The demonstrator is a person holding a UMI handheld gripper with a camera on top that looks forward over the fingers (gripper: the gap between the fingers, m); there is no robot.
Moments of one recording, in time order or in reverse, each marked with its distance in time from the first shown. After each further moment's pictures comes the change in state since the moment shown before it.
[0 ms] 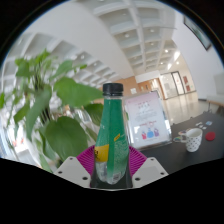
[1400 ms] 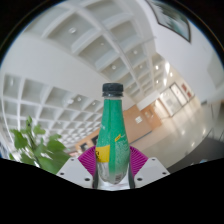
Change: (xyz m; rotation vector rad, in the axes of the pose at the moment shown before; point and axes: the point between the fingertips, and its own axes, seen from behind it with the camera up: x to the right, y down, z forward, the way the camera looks) arm 0.272 -0.285 -0.030 0.362 -0.117 0.224
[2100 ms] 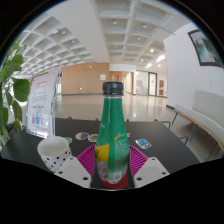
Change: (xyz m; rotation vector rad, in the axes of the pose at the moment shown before) arm 0.287 0.195 -0.072 -0.504 0.473 -0.521
